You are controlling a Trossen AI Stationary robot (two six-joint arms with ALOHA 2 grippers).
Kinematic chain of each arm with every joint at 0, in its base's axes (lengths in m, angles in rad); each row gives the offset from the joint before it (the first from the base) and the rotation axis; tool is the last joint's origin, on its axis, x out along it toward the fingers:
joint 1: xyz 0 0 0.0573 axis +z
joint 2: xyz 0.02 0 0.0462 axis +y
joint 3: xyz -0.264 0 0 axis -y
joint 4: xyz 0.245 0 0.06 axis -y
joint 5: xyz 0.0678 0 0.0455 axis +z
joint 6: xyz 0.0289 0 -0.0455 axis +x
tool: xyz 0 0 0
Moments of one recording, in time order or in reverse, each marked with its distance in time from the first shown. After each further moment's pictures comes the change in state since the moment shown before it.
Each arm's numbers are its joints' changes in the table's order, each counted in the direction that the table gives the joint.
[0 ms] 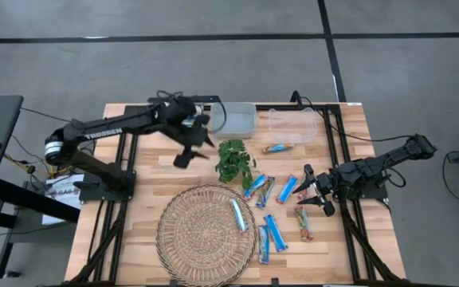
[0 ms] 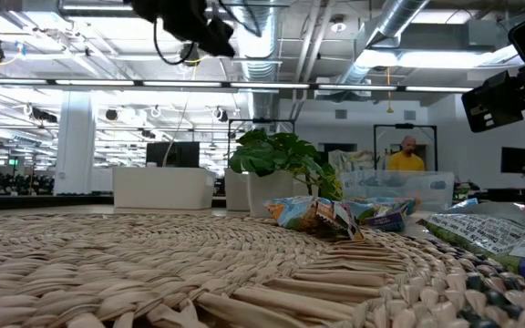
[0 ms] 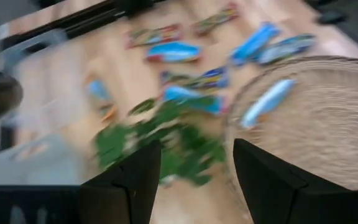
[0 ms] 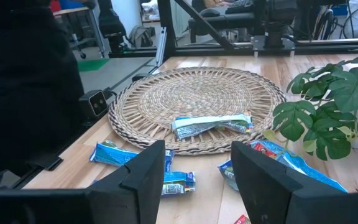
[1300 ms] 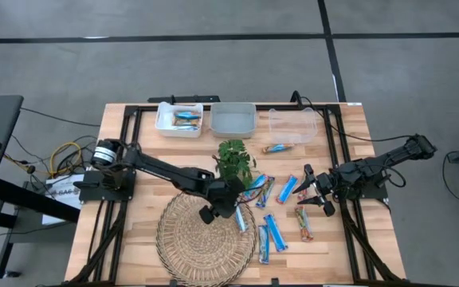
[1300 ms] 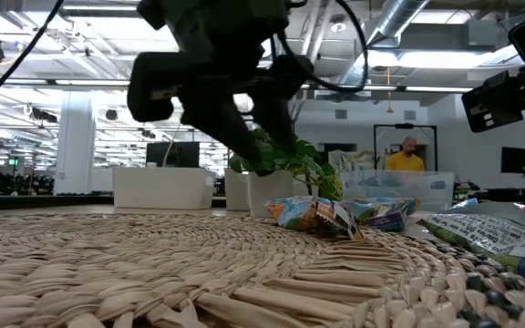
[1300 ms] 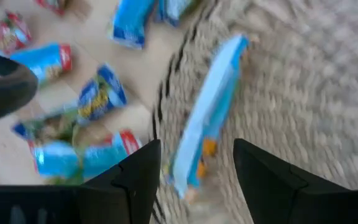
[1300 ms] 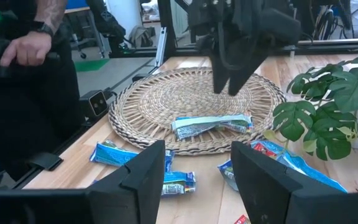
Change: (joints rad) left arm -0.505 0.508 0.004 0.339 0.385 0.107; right arm 0.000 0.000 0.000 0.000 0.000 0.000
